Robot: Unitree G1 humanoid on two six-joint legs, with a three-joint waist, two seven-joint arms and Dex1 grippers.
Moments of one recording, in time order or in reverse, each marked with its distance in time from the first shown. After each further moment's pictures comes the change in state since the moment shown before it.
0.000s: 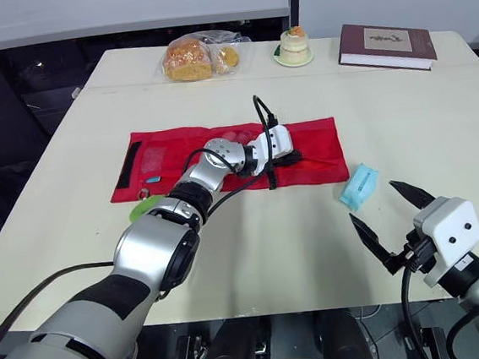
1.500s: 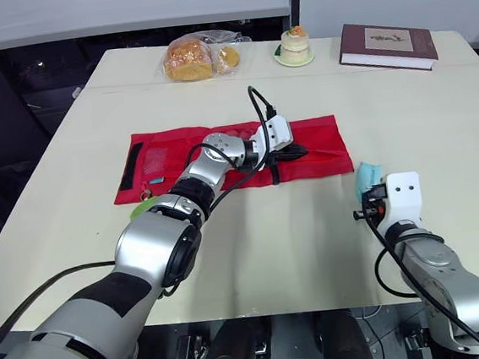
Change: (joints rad) left arm -0.025 -0.018 0.072 0.000 -0.052 0.033 -0.072; right arm -0.456 0.258 0.180 0.266 -0.089 0.573 -0.385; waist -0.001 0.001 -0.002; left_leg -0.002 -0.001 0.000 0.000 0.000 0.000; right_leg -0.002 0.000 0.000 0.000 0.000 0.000
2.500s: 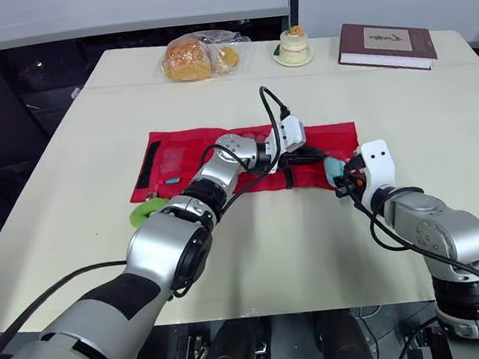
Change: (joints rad) left arm -0.004 -0.073 0.016 -0.006 -0.060 0.005 -0.087; right arm -0.364 -0.108 0.057 0.286 0.153 0.142 0.131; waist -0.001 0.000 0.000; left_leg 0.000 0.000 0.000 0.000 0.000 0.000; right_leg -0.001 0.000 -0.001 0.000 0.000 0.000
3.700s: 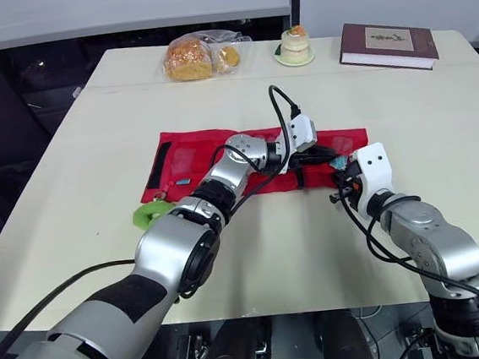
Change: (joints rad) left arm 0.001 -0.053 -0.002 -0.026 -0.018 0.007 0.016; right arm 0.086 -0.010 0.084 -0.026 -0.124 -0.224 0.055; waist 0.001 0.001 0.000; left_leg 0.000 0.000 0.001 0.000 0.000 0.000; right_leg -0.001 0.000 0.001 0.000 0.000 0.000
